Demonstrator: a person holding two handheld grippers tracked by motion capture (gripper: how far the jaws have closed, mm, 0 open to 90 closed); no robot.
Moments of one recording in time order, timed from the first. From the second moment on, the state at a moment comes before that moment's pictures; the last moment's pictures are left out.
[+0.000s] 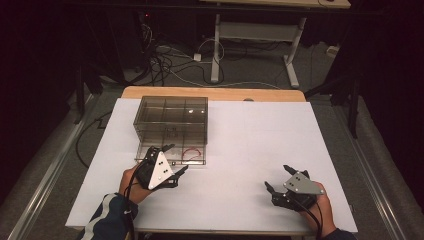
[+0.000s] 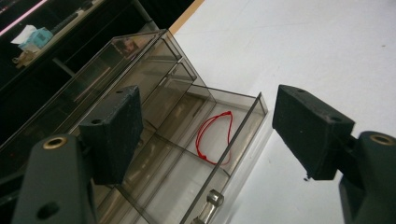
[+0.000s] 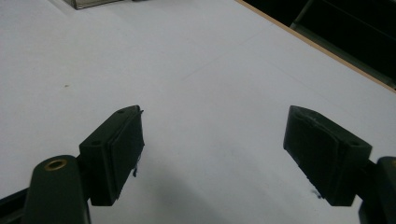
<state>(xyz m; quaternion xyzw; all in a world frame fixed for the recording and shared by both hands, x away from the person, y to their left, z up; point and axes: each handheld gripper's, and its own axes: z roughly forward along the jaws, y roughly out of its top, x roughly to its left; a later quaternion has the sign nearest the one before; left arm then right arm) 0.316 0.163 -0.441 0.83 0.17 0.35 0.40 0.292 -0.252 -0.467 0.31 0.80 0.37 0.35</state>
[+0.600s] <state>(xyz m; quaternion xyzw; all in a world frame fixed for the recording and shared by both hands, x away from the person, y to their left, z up) 0.305 0.185 -0.456 0.83 0.20 0.35 0.38 0.292 -0.252 -0.468 0.31 0.80 0.37 0.34</state>
